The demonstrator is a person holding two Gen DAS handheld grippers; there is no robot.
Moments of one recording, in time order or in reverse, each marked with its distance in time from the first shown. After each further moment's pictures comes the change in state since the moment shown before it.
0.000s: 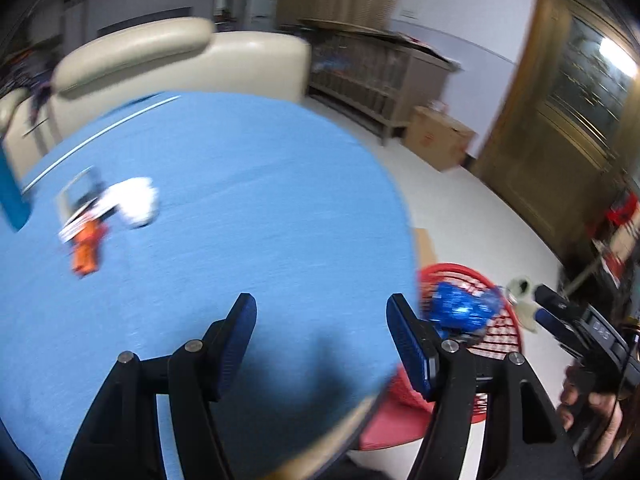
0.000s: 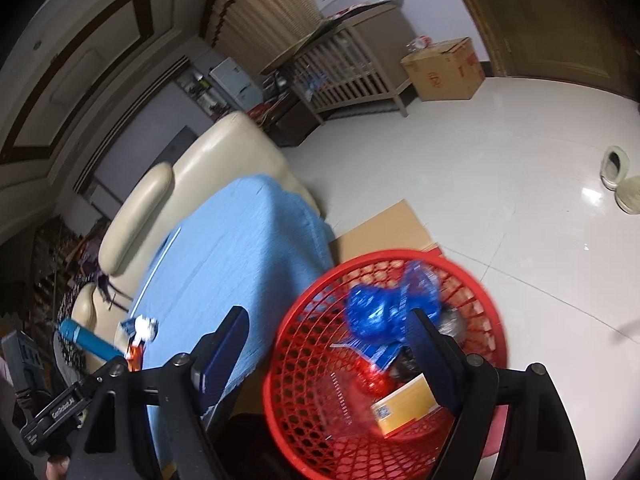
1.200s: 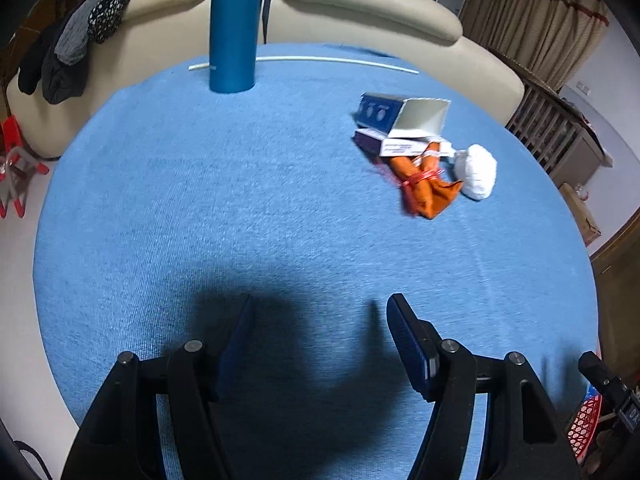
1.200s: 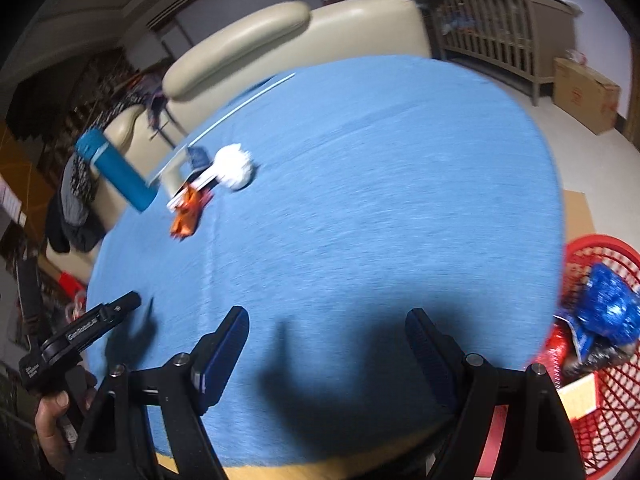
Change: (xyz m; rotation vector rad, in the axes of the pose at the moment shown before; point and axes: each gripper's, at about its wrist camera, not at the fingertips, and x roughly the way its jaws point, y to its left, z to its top) left arm -0.029 0.233 -0.075 -0.457 0.018 0.339; right arm 0.126 0.230 -0.107 -0.482 0.337 0.099
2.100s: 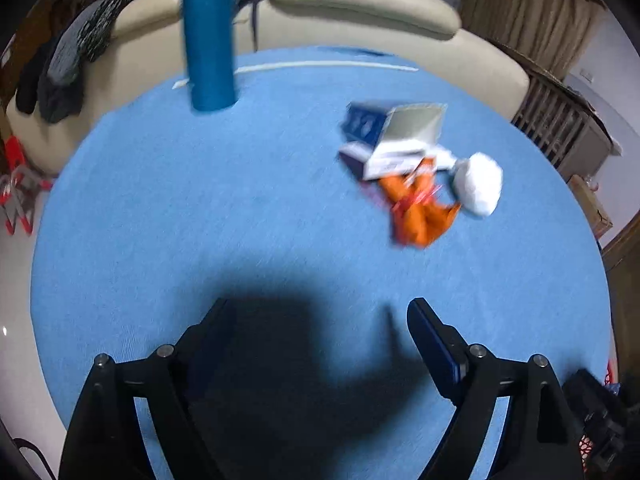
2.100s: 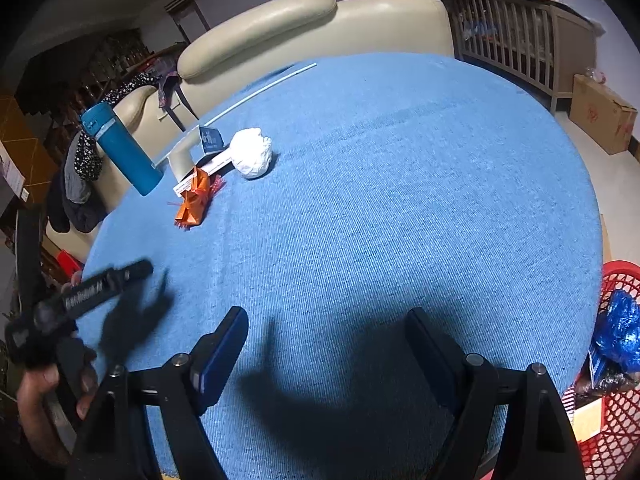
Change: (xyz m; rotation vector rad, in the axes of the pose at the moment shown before) left arm 0.017 -0.036 0.035 0.067 -0.011 0.050; right arm 0.023 0.015 0.006 -0.059 0.007 0.007
